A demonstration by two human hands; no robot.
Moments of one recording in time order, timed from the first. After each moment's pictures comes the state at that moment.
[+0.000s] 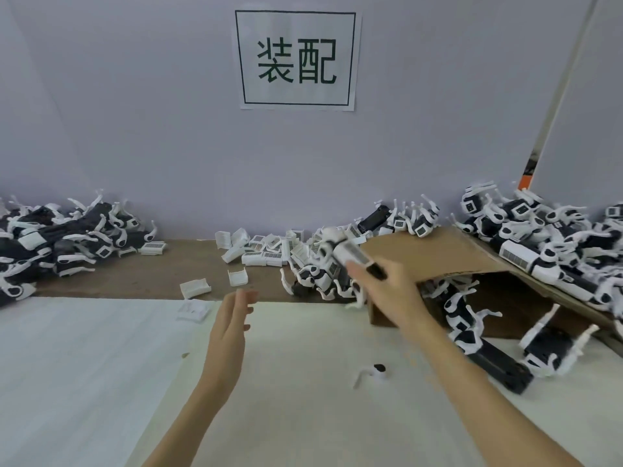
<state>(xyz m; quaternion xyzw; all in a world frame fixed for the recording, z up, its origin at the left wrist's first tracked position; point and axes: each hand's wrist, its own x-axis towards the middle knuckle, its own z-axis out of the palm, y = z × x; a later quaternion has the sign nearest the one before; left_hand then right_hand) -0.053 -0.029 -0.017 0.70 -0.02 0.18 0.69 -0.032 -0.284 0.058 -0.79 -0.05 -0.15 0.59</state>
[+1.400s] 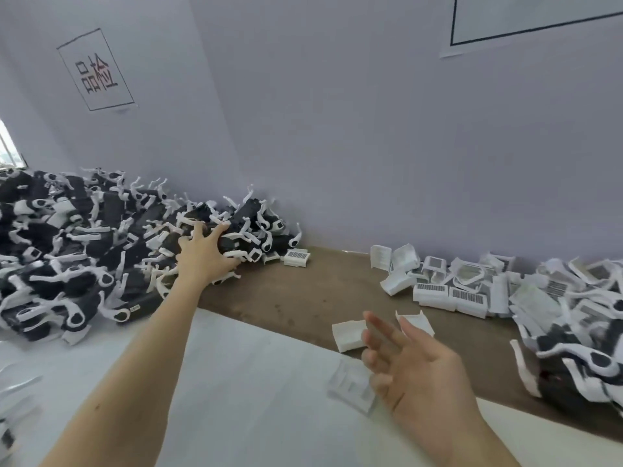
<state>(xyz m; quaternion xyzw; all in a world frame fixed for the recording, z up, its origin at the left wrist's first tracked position) 0.220 0.396 0.010 0.94 0.25 0.21 0.04 0.127 -0.022 -0.038 -0.31 -0.05 0.33 0.89</state>
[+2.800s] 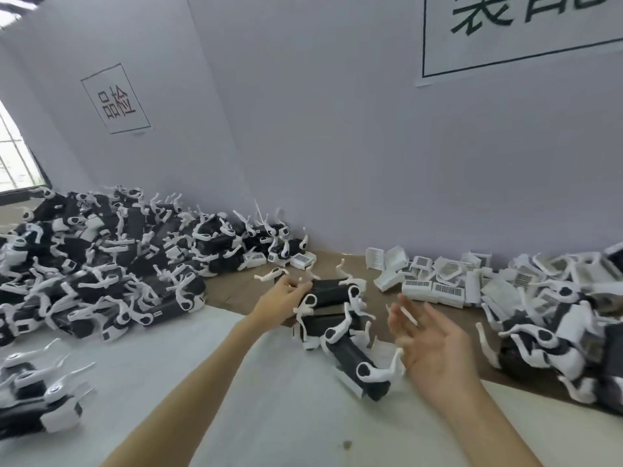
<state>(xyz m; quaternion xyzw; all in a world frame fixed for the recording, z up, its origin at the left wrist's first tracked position) 0.157 0.237 -0.011 0.90 0.15 0.05 0.40 0.120 -0.057 -0.018 -0.28 0.02 0.22 0.93</state>
